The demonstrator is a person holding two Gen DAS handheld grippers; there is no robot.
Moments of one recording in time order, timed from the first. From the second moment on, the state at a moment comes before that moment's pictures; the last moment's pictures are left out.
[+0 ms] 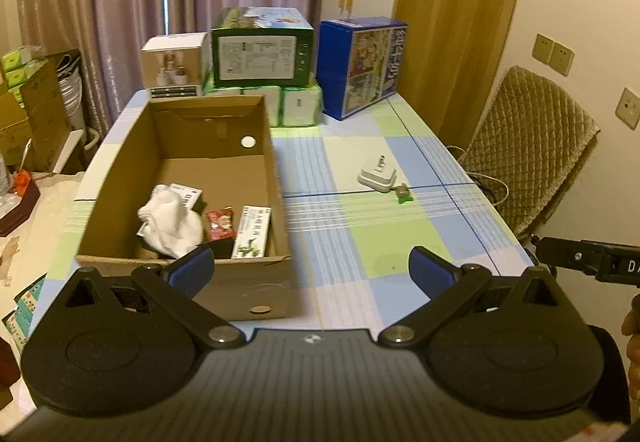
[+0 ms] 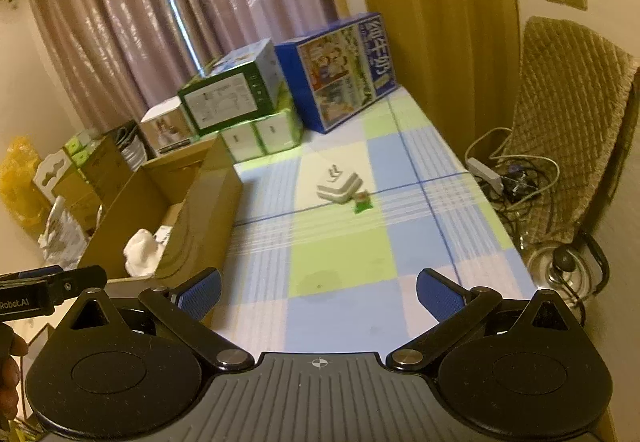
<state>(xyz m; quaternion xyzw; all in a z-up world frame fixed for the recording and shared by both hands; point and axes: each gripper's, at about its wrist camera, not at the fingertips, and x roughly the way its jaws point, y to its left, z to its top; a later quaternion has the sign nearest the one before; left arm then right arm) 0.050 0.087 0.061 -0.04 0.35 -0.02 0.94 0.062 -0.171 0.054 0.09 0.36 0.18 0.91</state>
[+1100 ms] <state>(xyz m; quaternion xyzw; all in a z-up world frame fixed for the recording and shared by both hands) 0.160 0.039 0.024 0.00 0.37 -0.09 0.93 0.138 -0.188 0.020 0.06 0.37 0.15 0.92</state>
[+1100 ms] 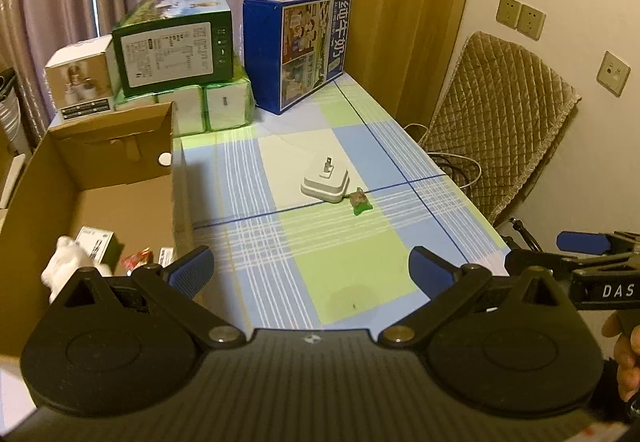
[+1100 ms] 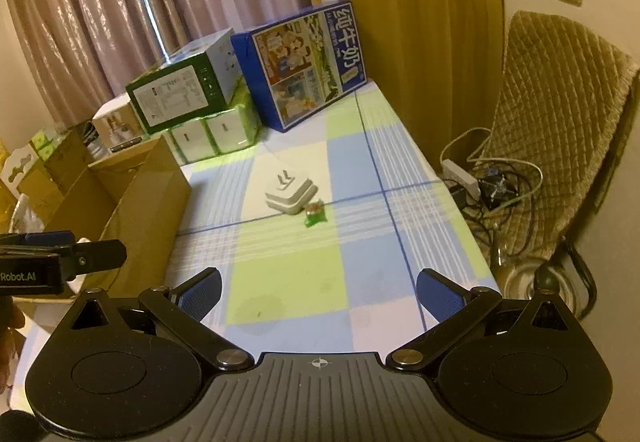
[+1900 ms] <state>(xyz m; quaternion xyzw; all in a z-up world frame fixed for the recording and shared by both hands) 0.298 0.023 -0.031 0.06 0.39 -0.10 0.91 0.281 -0.137 -0.077 0.01 0.35 0.17 0.92</state>
